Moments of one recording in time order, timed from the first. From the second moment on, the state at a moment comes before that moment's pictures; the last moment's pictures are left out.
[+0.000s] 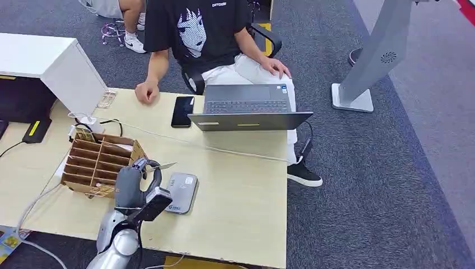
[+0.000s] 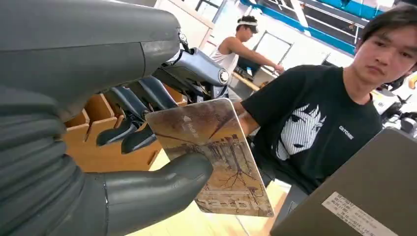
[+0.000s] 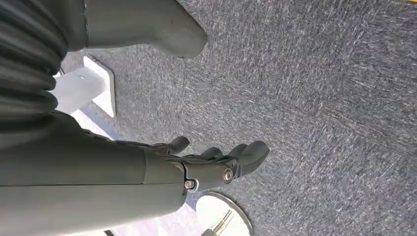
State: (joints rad) left arm -0.12 0.04 -0.17 -1.22 -0.68 0.56 -0.41; right arm -0.08 0.26 -0.75 -0.20 1.29 -0.42 0.03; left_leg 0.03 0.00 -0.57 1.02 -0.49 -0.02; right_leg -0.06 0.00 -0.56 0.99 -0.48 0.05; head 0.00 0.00
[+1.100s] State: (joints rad) left arm -0.11 0.08 -0.23 -1.15 -0.82 0.34 -0.30; right arm -0.08 0.26 -0.72 -0.20 1.30 -0.41 0.03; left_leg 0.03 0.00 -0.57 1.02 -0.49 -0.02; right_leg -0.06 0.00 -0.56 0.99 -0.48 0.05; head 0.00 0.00
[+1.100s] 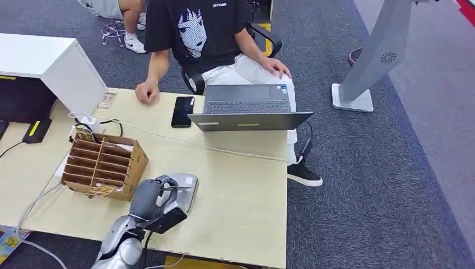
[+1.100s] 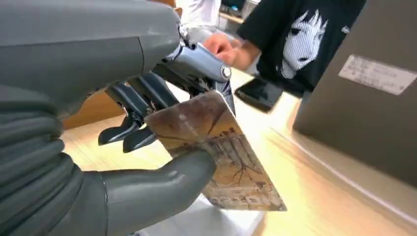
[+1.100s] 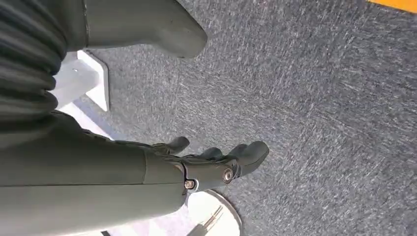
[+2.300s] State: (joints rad) left arm -0.09 -0.09 0.13 -1.84 -0.92 0.70 -0.69; right arm -0.08 0.26 -0.69 -0.20 1.32 -0.40 0.06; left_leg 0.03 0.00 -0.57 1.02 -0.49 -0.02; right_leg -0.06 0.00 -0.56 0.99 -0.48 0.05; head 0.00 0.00
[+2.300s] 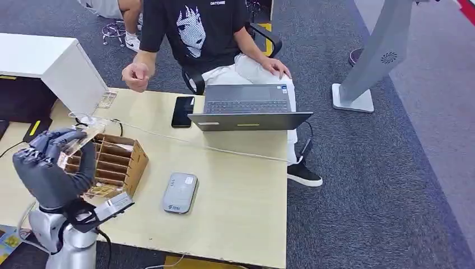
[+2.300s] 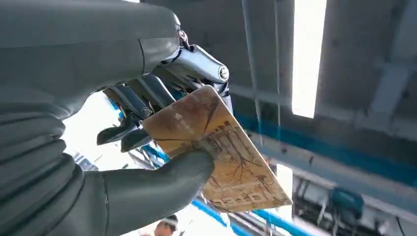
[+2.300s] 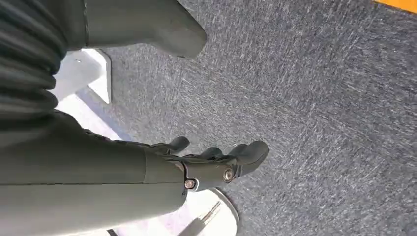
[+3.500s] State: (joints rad) left arm -0.39 -0.02 0.55 -1.41 -1.10 0.70 -0.69; right arm -0.09 0.25 -0.67 -0.20 1.30 -0.40 0.04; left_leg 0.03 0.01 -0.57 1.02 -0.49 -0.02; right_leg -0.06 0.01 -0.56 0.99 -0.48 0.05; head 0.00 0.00
